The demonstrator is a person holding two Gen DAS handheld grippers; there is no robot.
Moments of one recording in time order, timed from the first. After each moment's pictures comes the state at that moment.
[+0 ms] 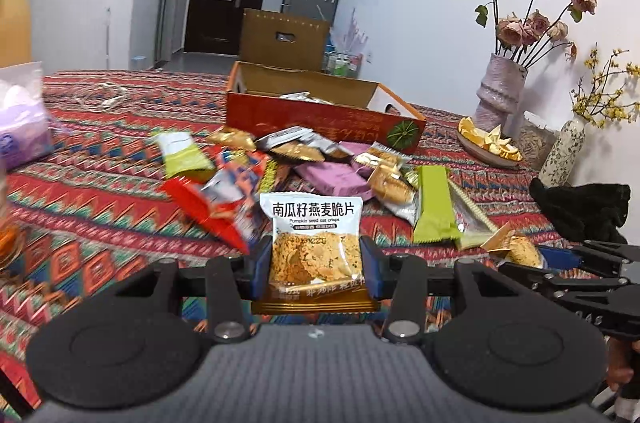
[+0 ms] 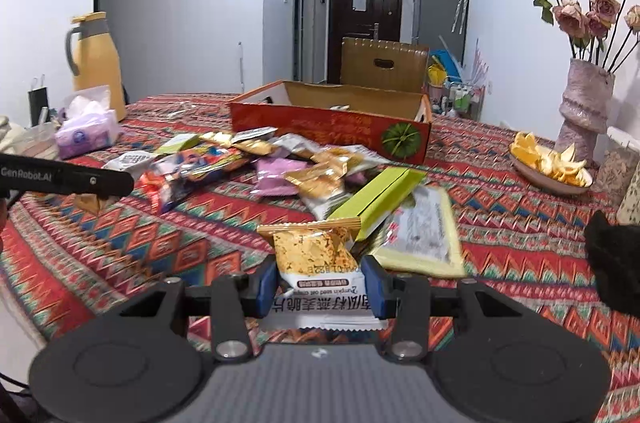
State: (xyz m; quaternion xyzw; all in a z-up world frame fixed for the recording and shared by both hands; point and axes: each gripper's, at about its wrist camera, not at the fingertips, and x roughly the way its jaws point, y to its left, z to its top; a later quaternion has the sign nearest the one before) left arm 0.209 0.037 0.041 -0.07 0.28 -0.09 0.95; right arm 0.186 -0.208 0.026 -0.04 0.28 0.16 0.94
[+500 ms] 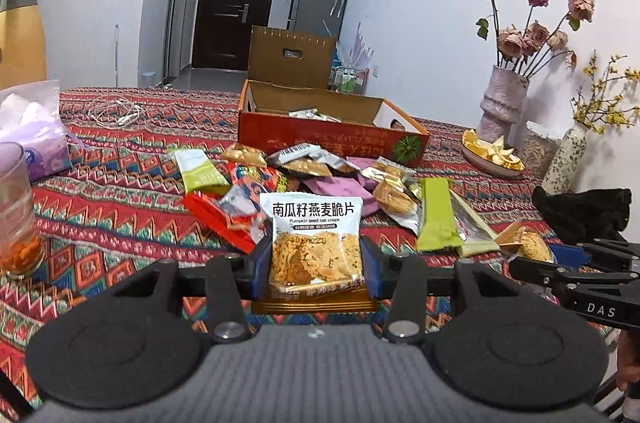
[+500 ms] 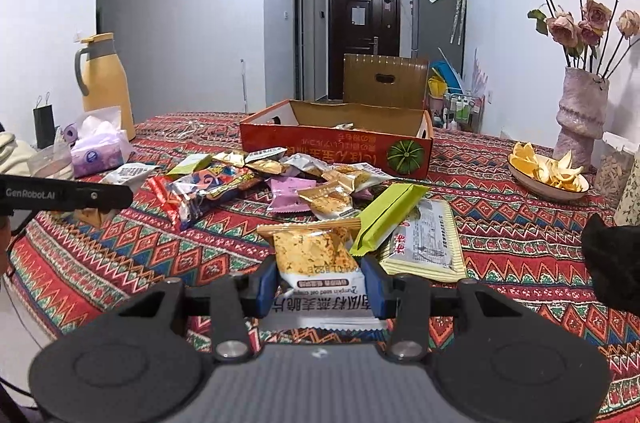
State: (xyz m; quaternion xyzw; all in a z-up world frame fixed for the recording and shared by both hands) left arm 0.199 0.041 0.054 -0.06 0.25 -0.08 0.96; right arm 0.172 -0.206 0.041 -0.03 0.26 0.16 0.95
